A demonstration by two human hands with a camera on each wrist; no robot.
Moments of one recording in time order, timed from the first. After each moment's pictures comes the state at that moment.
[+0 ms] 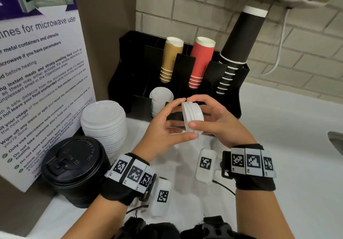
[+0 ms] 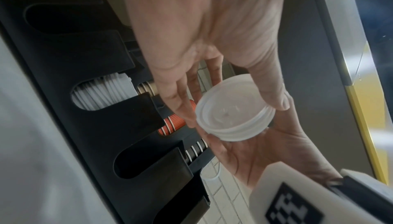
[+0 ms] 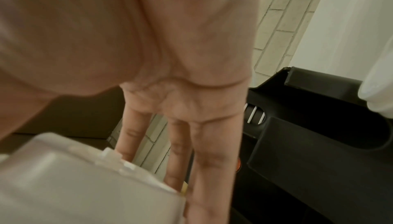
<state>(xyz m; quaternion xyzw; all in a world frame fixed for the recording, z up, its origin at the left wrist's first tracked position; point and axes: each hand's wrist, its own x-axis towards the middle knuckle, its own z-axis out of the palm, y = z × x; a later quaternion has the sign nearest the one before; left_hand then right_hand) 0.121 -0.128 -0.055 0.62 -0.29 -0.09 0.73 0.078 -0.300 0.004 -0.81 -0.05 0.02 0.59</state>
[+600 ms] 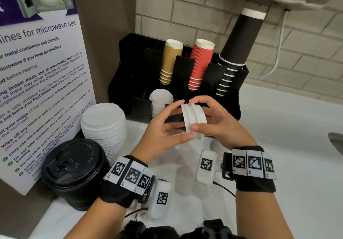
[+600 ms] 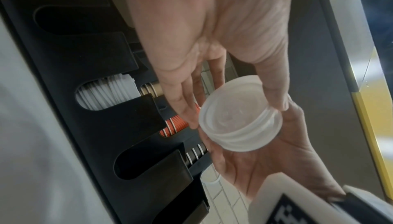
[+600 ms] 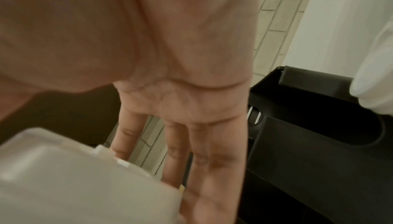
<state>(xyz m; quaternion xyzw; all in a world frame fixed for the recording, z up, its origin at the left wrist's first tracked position) 0.119 -0.125 -0.054 0.60 -0.29 -0.10 0.74 0.078 -0.303 0.002 -0.79 -0.06 0.02 0.61</state>
